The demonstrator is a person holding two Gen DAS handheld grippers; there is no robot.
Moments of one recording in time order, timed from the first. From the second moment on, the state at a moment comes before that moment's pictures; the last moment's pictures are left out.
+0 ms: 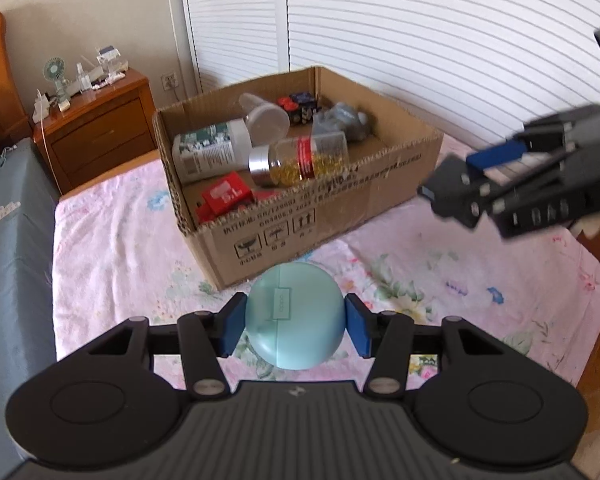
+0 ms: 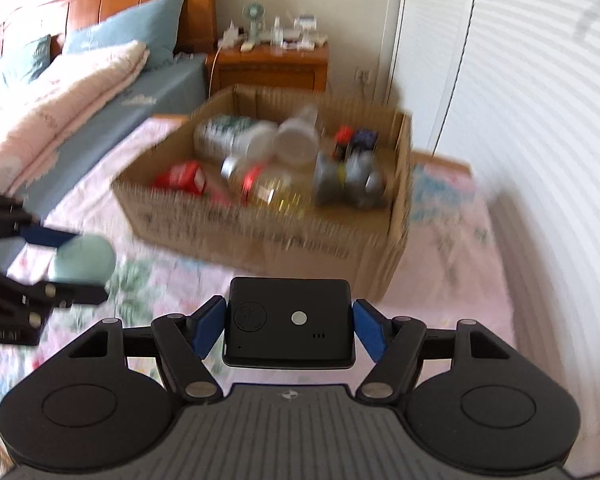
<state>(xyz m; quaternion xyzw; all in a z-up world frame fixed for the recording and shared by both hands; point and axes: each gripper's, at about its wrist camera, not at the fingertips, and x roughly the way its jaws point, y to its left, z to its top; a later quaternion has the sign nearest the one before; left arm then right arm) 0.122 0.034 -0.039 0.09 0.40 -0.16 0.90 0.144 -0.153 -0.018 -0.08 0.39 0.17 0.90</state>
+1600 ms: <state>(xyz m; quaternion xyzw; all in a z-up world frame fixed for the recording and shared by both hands) 0.239 -0.025 0.005 0.13 0.37 -0.15 0.91 0.140 -0.176 -0.013 -0.01 0.38 0.07 0.92</state>
